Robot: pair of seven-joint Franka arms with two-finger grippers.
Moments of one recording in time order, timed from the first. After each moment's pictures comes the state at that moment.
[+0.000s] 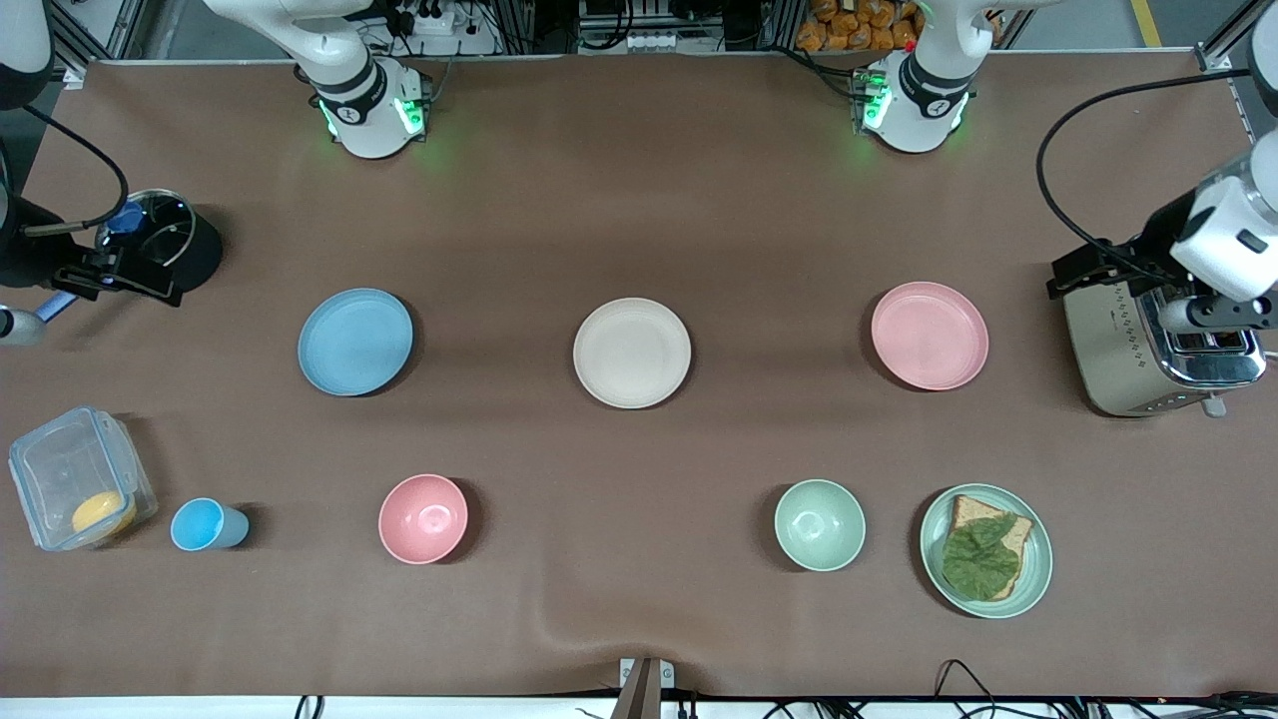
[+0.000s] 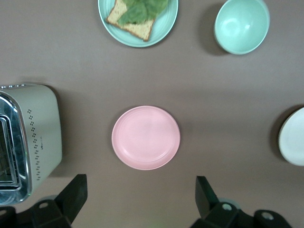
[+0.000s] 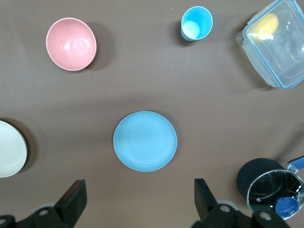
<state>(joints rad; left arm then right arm) 0.00 0.07 -0.02 -1.64 -0.07 1.61 -0.04 0.08 0.11 -0.10 -1.47 0.04 1.50 0.07</state>
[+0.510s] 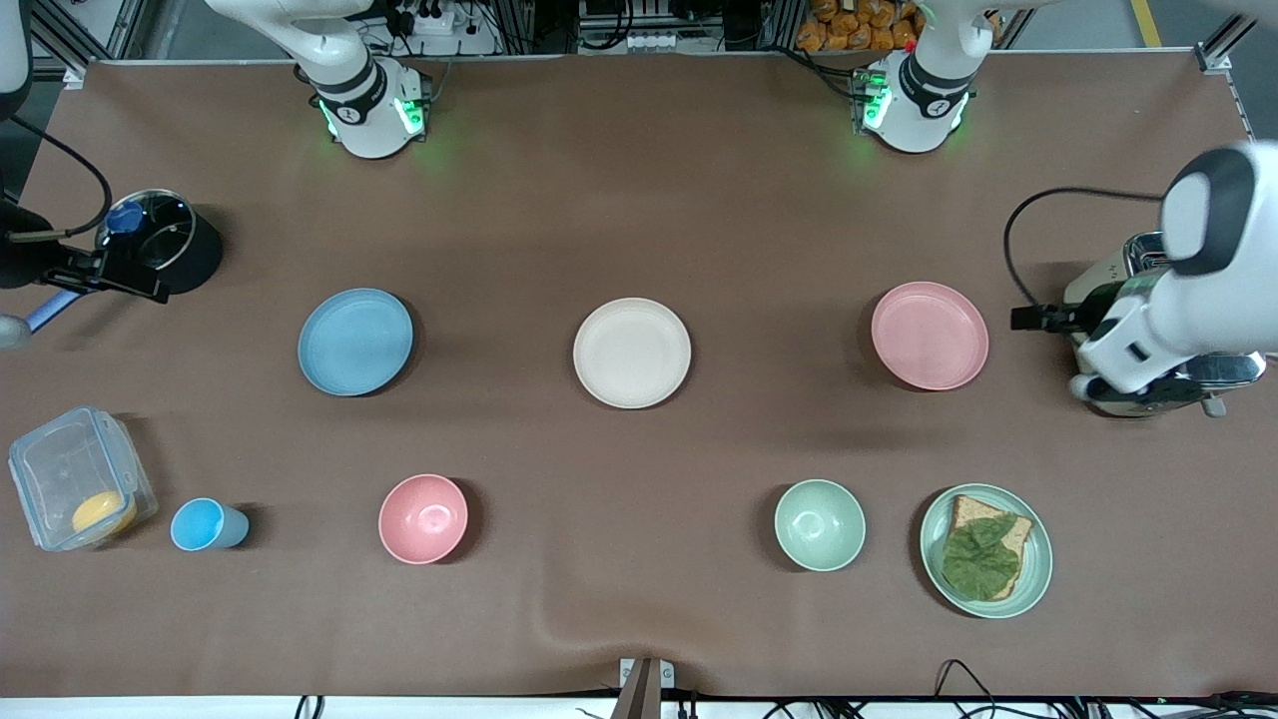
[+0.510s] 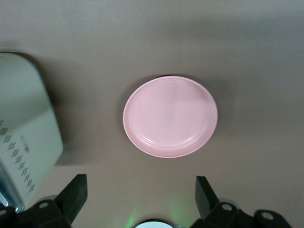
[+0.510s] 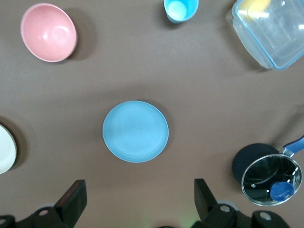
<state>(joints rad) 0.02 0.27 -0.02 -1.74 0.00 1.66 0.04 0.02 0.12 -0.11 -1.51 0.04 1.47 0.06</state>
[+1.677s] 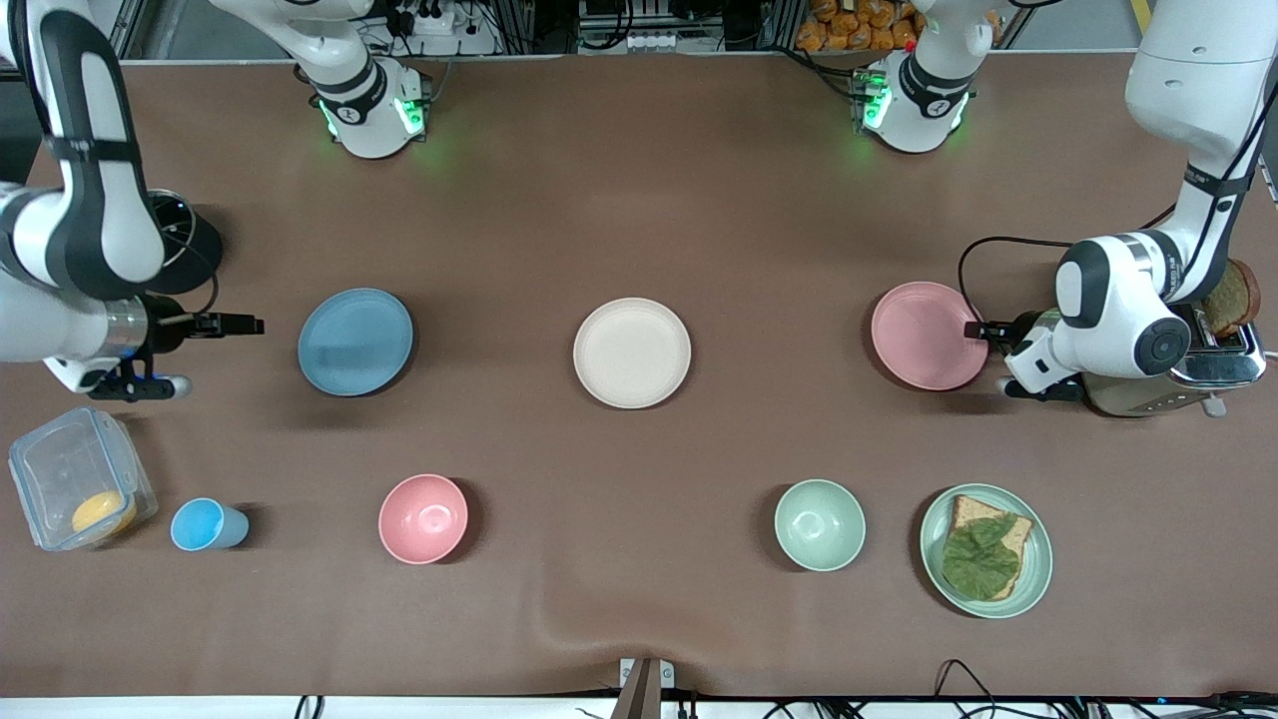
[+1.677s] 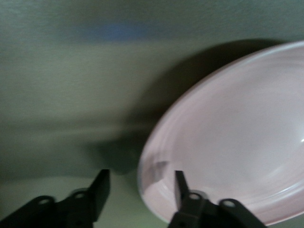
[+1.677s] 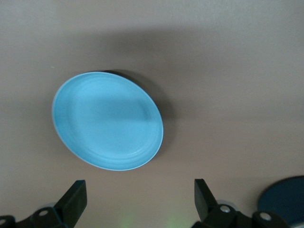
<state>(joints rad) 0.15 0.45 -0.03 -2.11 -0.04 2.13 0.21 -0.09 0.29 -0.11 -1.89 0.12 1.78 -0.24</state>
